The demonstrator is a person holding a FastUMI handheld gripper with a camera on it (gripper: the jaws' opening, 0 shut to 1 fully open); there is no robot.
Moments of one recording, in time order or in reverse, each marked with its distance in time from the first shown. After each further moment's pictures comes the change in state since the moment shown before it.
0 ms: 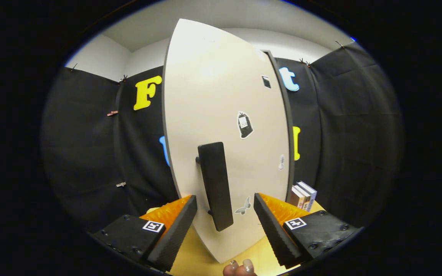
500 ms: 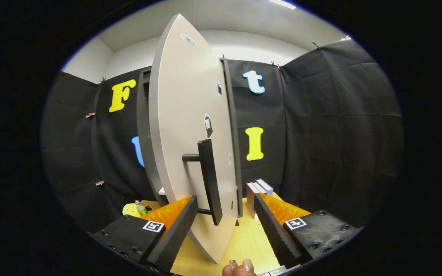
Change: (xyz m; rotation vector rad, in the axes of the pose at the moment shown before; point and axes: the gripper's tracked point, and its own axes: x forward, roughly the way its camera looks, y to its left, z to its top) arm -0.091 -0.119 0.014 0.006 -0.019 -0.180
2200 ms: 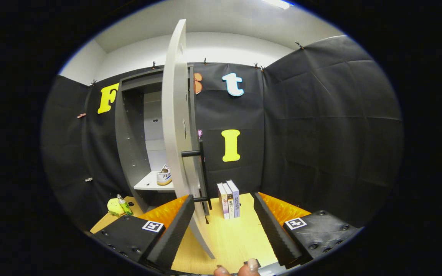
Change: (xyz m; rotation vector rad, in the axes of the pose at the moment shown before) arm -0.041 -0.166 0.019 -0.010 -0.005 -0.087
